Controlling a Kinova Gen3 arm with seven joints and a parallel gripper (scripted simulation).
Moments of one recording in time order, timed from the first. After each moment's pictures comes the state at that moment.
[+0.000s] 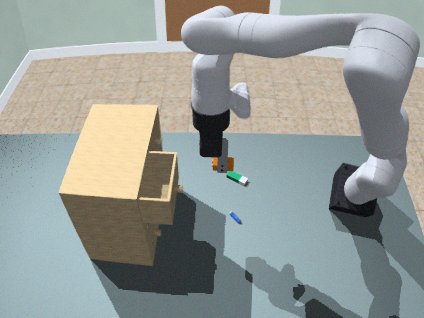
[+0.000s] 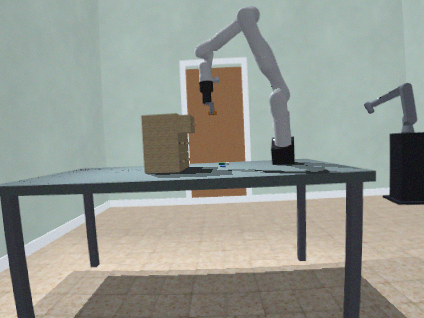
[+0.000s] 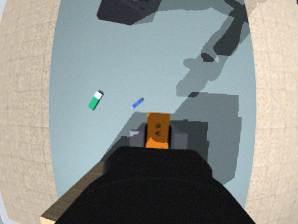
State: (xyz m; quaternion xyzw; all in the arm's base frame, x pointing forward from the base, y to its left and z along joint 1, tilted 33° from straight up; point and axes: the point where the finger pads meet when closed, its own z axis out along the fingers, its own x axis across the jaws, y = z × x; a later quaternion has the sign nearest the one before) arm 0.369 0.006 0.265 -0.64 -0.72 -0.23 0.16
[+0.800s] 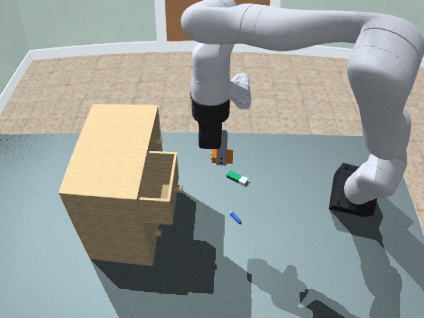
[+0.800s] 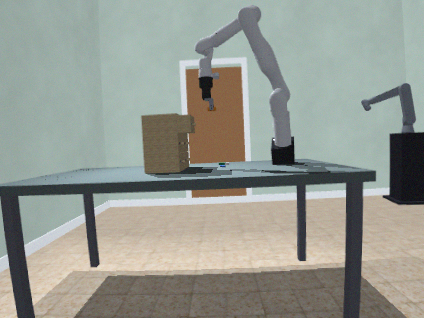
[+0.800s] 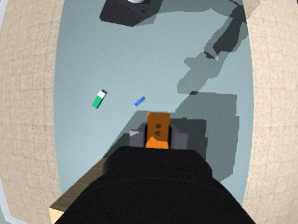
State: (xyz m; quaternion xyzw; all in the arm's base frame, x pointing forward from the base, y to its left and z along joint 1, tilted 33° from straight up) arm 0.370 -0.007 0.284 -0.64 -0.72 -0.23 0.16
